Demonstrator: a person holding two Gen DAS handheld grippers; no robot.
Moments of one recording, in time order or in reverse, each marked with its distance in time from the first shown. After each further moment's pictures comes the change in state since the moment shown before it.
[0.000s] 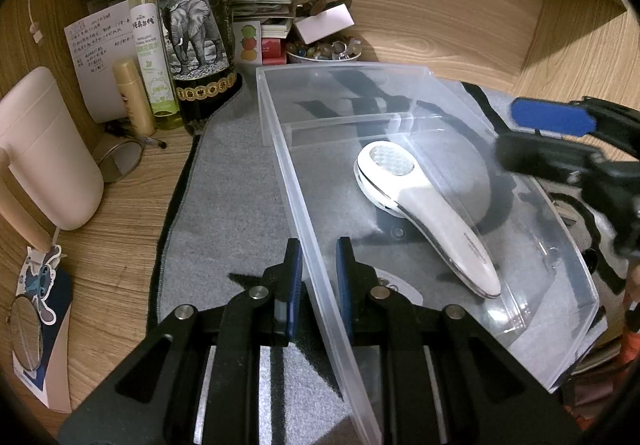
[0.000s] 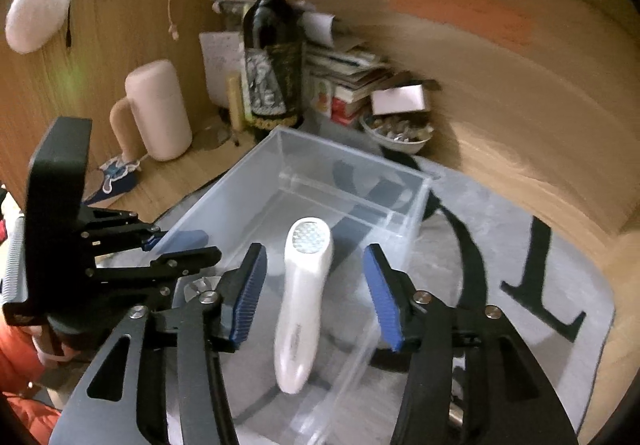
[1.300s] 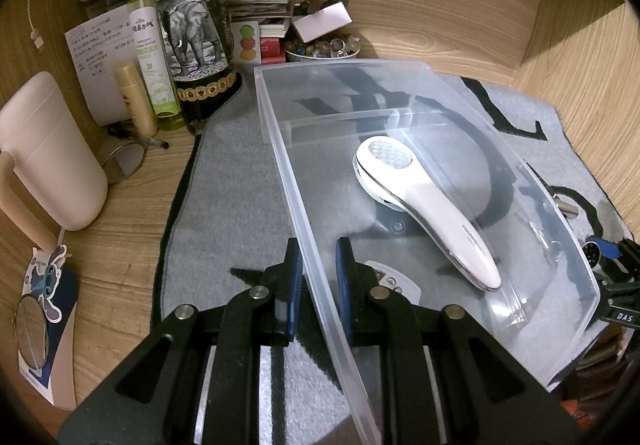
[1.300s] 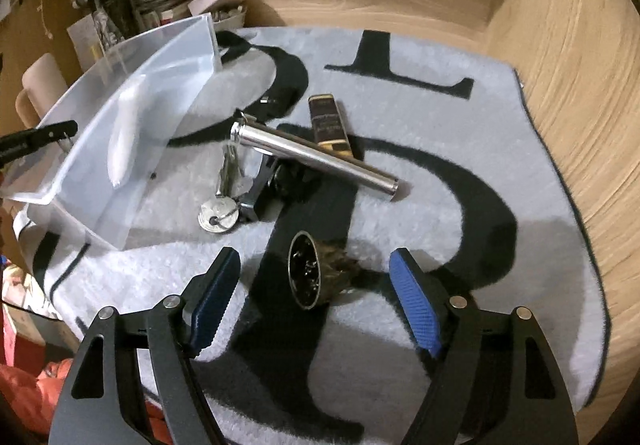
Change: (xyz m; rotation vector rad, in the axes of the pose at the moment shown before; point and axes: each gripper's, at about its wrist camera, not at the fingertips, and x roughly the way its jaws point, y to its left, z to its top) left arm -0.002 0.000 -0.002 0.016 0.008 0.013; right arm -0.048 -0.083 -0.166 0.372 0.148 -0.254
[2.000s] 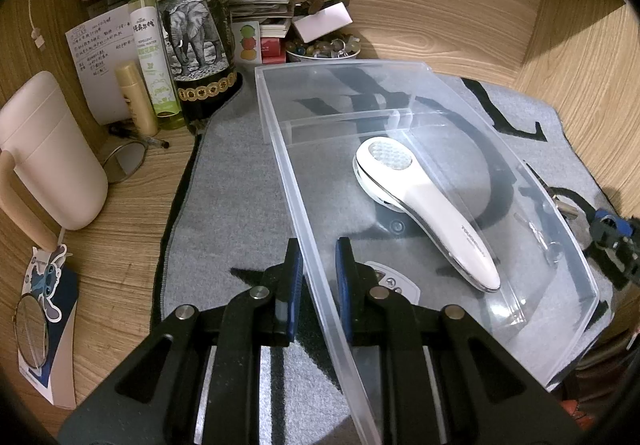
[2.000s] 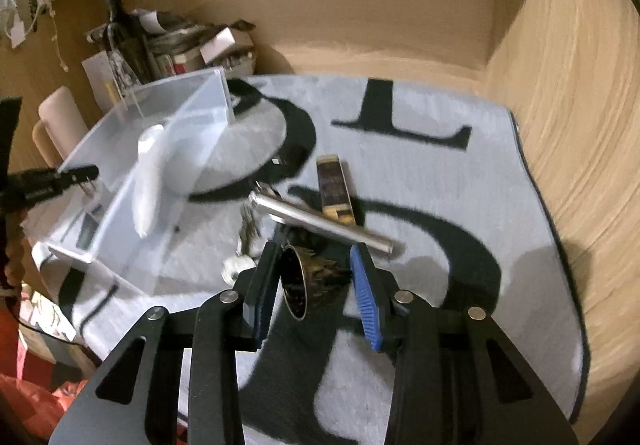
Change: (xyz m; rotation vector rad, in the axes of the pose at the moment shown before) left arm 0.000 -0.001 0.000 -0.002 -0.001 -0.001; right arm -0.028 0.001 0.026 -0.002 -0.132 0.039
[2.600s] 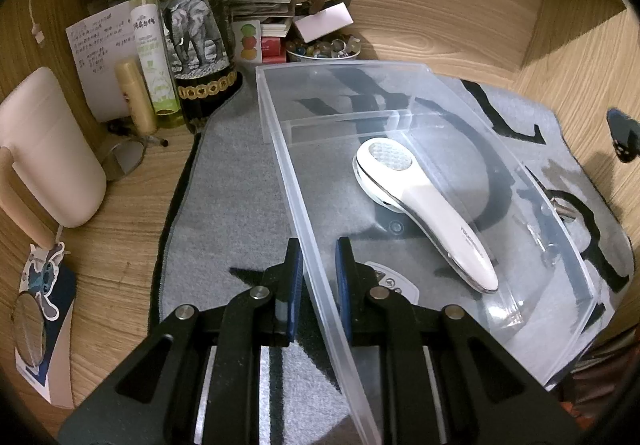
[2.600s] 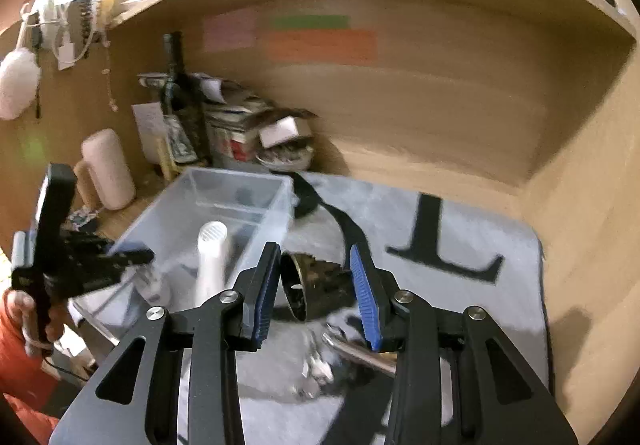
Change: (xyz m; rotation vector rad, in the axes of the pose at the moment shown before) left arm -0.002 0.000 -0.001 -0.012 0.001 -0.006; right arm -0.026 0.053 0.074 -0.148 -0.210 0.086
